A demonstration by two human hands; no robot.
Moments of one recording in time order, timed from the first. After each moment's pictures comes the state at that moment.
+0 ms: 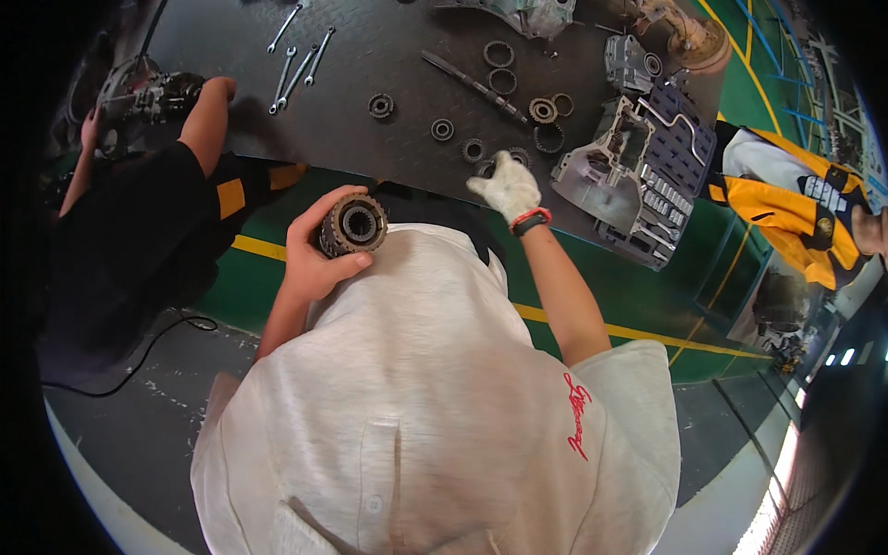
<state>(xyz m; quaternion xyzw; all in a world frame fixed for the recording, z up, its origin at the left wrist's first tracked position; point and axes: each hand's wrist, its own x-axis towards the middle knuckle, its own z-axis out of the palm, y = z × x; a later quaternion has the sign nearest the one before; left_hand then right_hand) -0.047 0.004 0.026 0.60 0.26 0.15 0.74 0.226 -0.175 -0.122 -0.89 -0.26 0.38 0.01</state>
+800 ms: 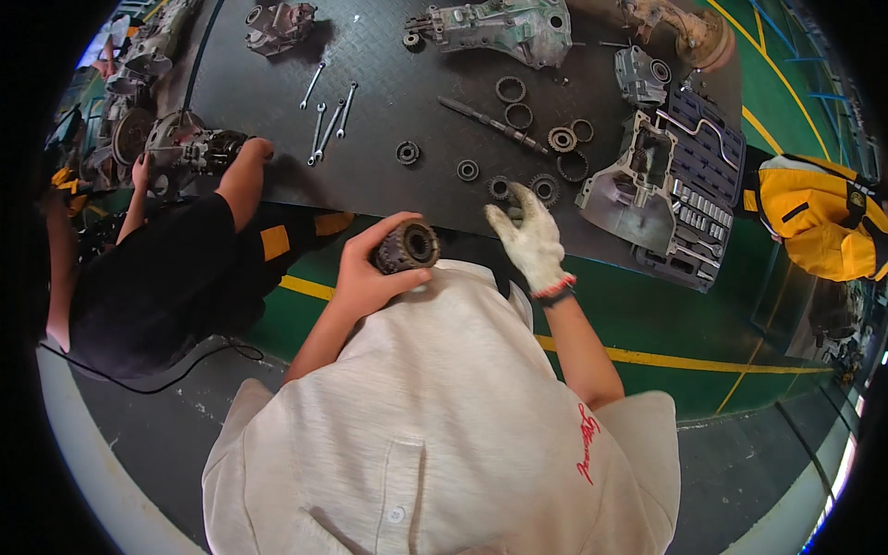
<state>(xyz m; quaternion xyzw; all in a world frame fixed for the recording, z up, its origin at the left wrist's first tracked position) 0.002 -0.011 0.036 0.70 0.28 0.07 0.66 0.196 -0.198 -0.070 -0.82 -0.17 0.40 0.37</state>
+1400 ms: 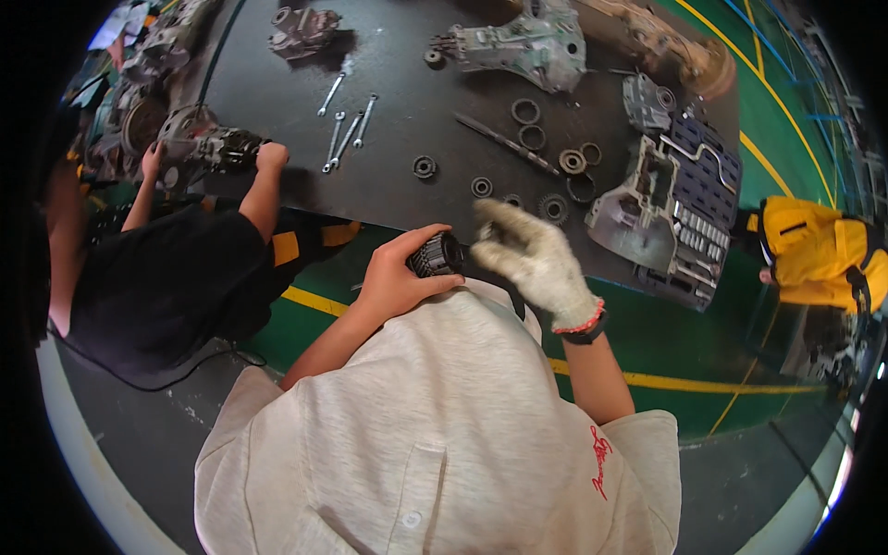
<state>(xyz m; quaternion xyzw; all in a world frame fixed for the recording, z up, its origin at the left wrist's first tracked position) -0.004 -0.008 0.031 0.80 0.27 0.06 0.53 0.183 -0.159 0.056 -0.62 -0.16 0.54 0.55</state>
